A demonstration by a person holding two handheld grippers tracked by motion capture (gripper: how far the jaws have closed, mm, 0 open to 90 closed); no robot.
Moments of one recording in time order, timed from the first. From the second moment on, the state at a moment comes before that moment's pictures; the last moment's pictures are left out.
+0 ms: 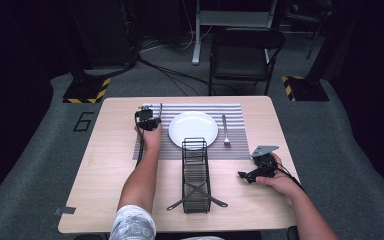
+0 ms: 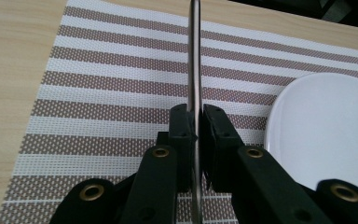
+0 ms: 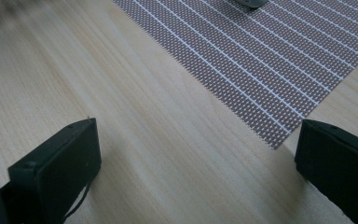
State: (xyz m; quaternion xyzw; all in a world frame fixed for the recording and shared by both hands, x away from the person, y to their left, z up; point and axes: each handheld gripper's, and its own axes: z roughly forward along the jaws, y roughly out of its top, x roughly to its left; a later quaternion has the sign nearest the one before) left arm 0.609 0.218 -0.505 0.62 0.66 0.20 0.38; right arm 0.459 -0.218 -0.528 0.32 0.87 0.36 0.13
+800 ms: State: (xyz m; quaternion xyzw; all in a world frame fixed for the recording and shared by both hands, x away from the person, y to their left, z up) left arm 0.614 0.217 -0.520 0.62 0.67 0.19 0.37; right arm 0.459 -0.218 -0.528 0.32 0.87 0.36 0.13
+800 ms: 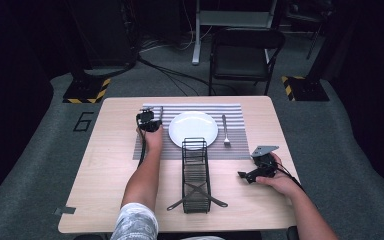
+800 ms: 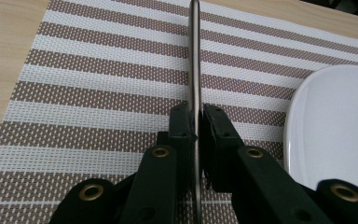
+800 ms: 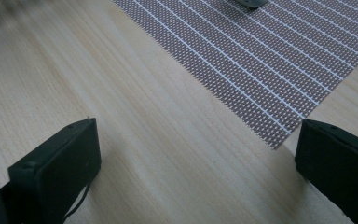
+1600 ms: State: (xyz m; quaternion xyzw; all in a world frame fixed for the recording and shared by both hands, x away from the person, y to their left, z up) left arm 0.591 0.244 -0.496 0.62 0.66 0.20 0.38; right arm 0.459 -0.218 -0.528 0.32 0.87 0.36 0.13
